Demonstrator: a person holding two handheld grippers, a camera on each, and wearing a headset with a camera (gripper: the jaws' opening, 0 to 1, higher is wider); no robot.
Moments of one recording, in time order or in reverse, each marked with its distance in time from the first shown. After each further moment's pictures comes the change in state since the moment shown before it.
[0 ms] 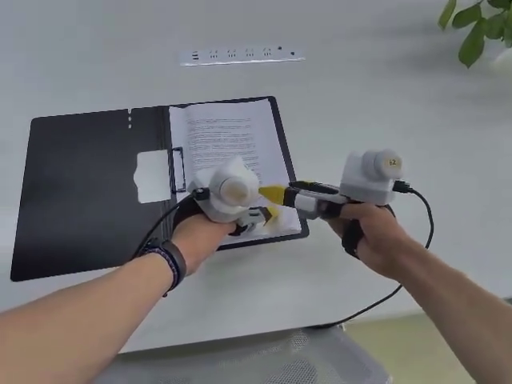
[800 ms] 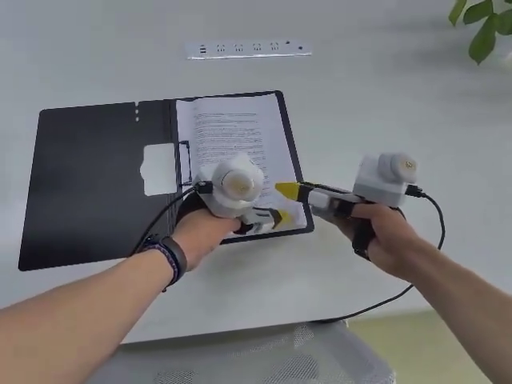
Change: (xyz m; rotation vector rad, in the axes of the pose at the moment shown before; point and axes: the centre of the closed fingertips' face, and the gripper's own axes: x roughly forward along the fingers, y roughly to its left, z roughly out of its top) left arm -0.010 -0.018 0.002 -0.039 -0.005 -0.073; right arm -0.009 -0.005 -0.007 0.100 -0.036 0.023
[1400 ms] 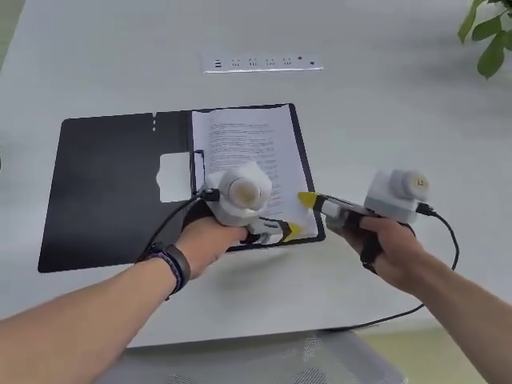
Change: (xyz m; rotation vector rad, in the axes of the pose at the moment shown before) left arm -0.022 -0.006 0.008 0.015 -0.023 -0.014; right arm -0.001 -0.004 0.002 0.010 -0.056 -0.052
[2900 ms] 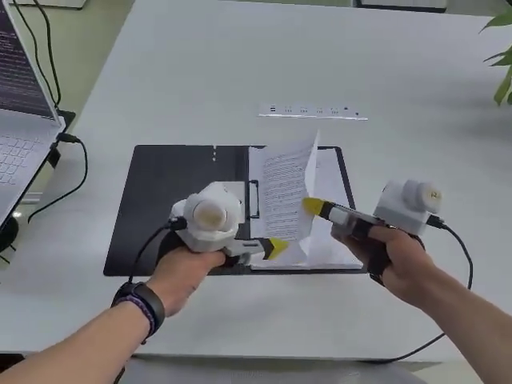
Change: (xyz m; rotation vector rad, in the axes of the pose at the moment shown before) left arm -0.145 0.060 -0.033 -0.149 -0.148 0.216; right arm 0.050 0.119 0.011 -0.098 -0.028 0.161
